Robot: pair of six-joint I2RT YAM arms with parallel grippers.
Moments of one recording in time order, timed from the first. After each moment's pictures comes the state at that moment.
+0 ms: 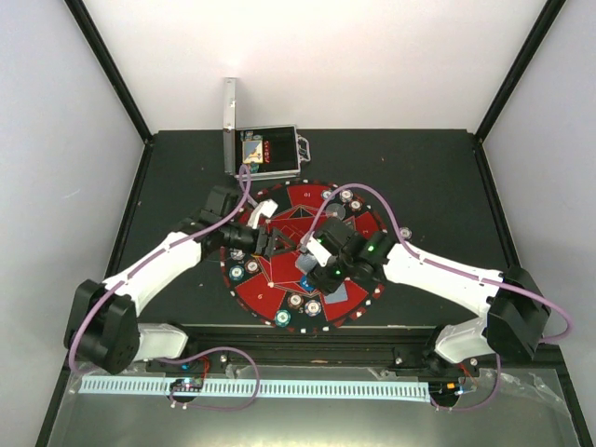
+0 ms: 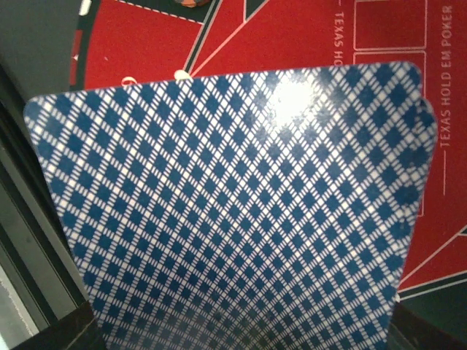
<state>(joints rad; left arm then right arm) -0.40 1.27 0.83 -0.39 0.88 -0.39 0.96 1.40 1.01 -0.69 -0.12 0.09</state>
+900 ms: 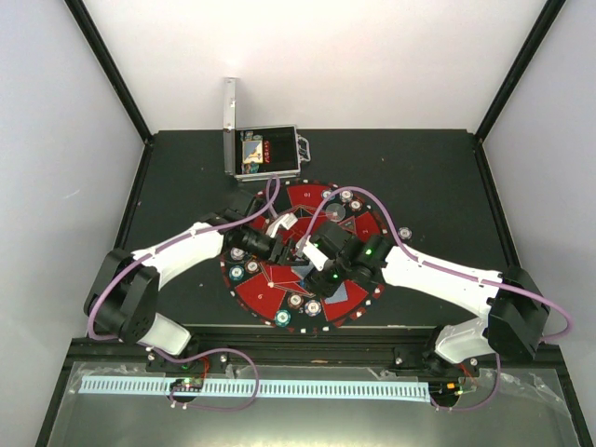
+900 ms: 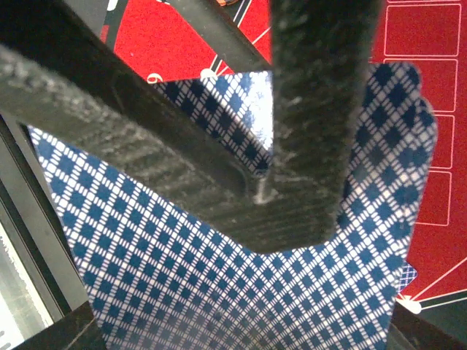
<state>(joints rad) -0.51 1.48 0.88 -0.44 0.94 -0.34 1.00 1.40 1.02 -0.68 -0.13 0.08</state>
